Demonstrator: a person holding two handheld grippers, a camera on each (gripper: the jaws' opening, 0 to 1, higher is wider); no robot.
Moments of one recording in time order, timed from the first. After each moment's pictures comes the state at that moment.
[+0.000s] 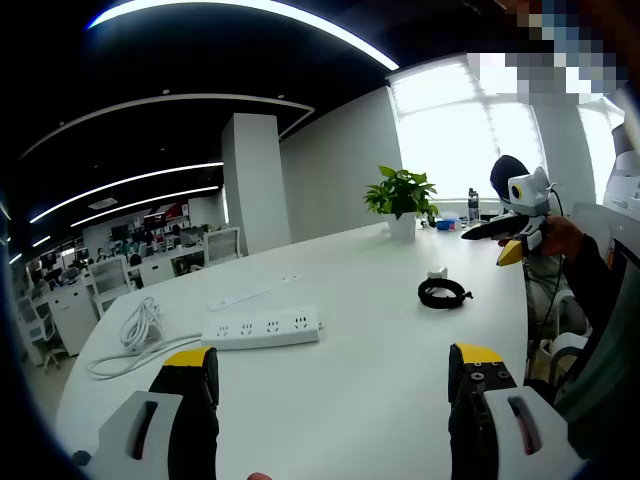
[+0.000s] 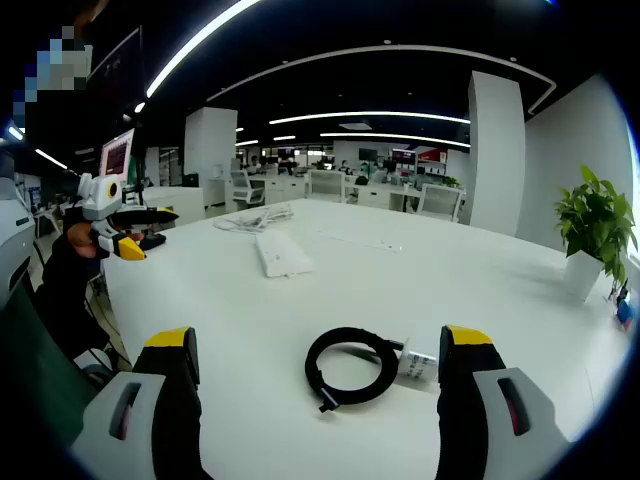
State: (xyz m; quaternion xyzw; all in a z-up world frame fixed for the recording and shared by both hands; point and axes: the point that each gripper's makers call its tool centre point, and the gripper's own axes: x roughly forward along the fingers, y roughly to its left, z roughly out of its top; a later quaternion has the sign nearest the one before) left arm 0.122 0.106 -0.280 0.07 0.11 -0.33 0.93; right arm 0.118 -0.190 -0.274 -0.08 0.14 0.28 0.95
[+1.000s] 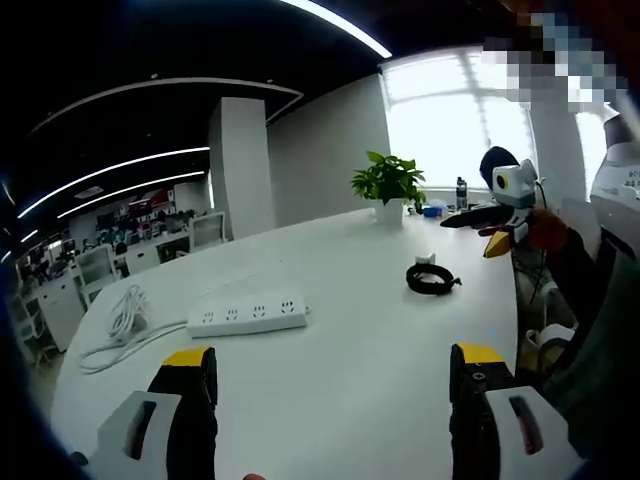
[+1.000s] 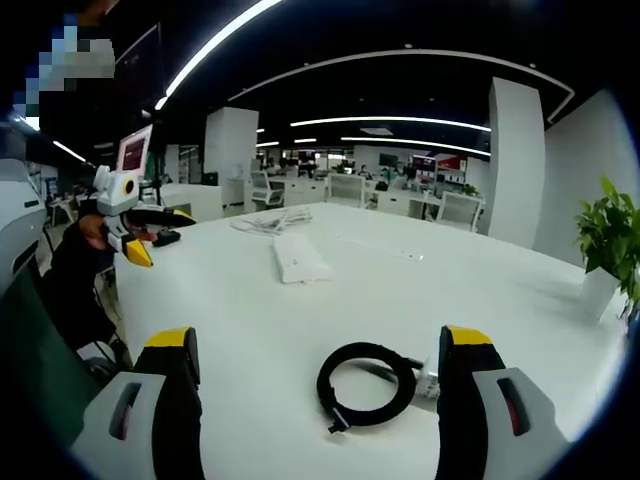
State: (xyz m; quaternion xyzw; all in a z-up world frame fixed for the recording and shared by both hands) left arm 0.124 0.104 -0.292 0.08 0.15 -0.35 0.92; right arm 0.127 -0.175 -0.274 -0.10 0.12 0.31 0.94
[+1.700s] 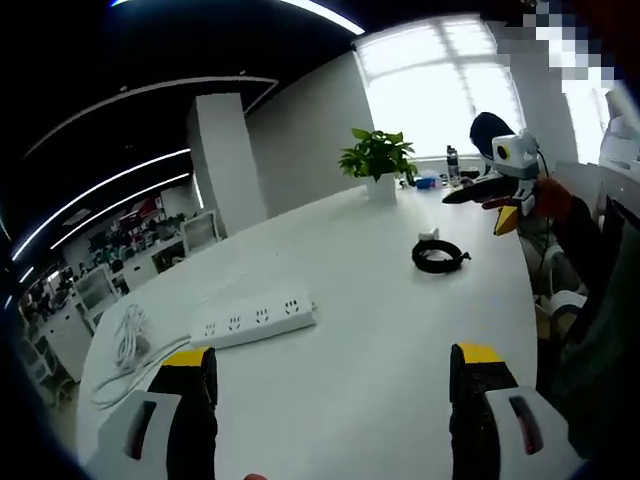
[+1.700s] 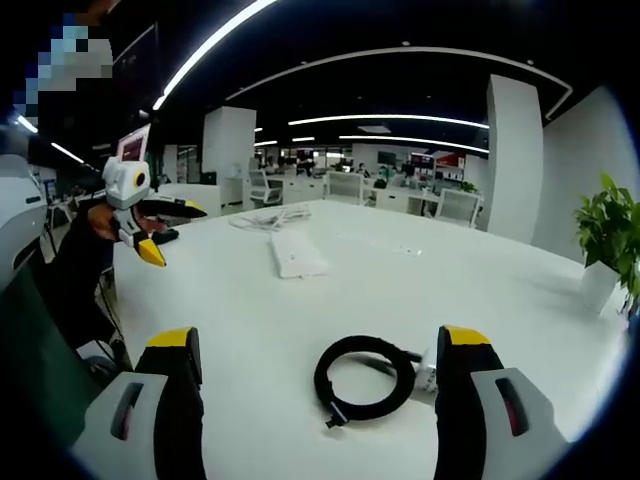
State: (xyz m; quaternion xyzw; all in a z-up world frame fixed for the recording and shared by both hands) left arm 0.149 0.096 -0.297 0.15 0.17 -0.36 0.91; right arm 0.127 -0.181 -0.282 -0.09 0.13 0.31 0.94
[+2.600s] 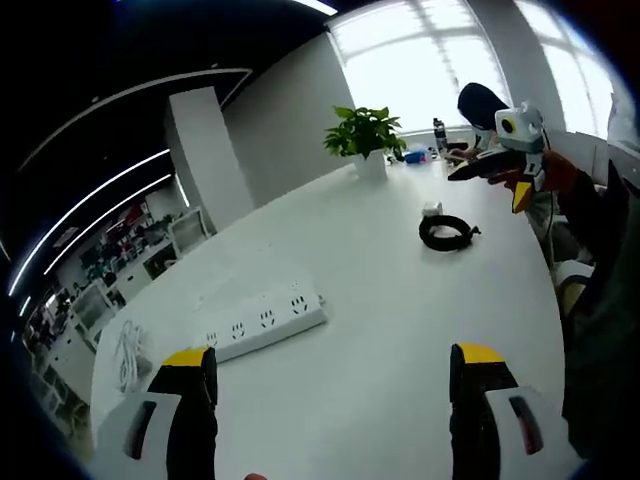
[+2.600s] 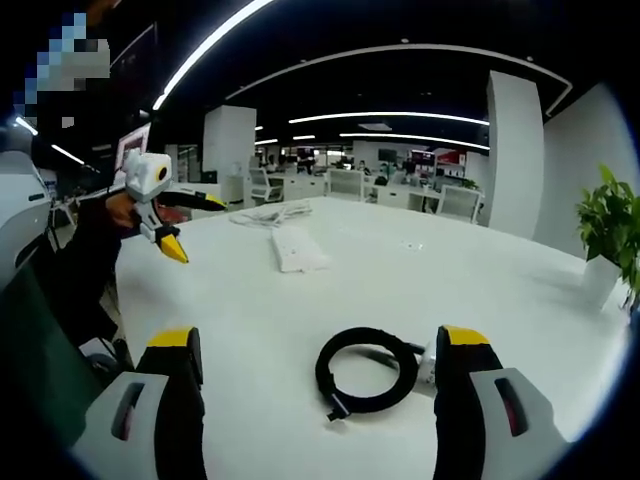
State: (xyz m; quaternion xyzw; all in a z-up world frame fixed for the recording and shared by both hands) left arm 0.185 0.095 -0.306 0.21 0.19 -0.37 0.88; right arm 0.126 -0.181 -0.289 -0.09 0.14 0.31 0.94
